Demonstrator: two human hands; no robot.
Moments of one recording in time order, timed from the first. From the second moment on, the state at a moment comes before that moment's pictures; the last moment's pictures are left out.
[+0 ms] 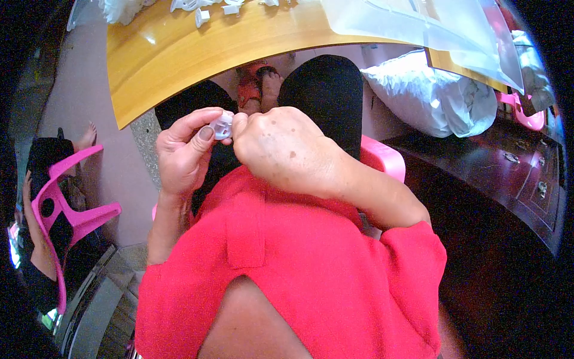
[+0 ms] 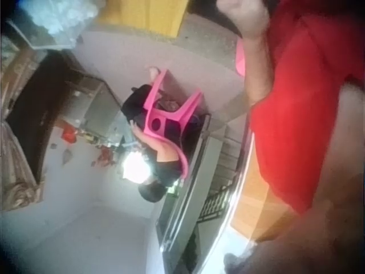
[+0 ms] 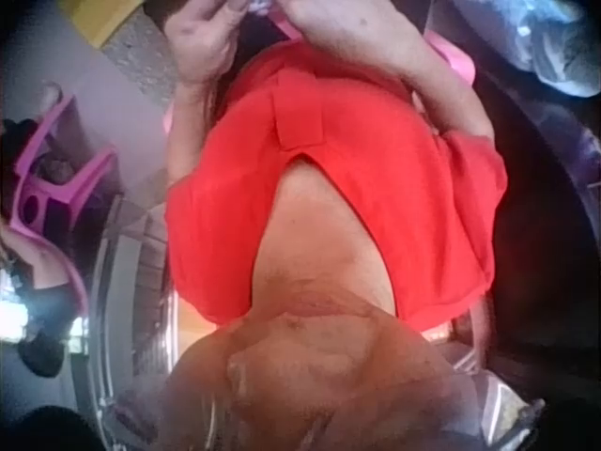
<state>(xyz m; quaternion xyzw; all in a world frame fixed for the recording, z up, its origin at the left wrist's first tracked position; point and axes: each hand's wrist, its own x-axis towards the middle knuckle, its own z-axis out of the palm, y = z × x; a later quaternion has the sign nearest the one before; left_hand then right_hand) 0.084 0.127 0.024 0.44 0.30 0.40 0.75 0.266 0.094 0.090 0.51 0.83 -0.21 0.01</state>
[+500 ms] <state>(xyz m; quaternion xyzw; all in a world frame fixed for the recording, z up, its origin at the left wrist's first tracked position) 0.089 0.130 0.026 0.34 0.30 0.38 0.81 0.261 0.080 0.084 0.57 0.81 -0.09 -0.05</state>
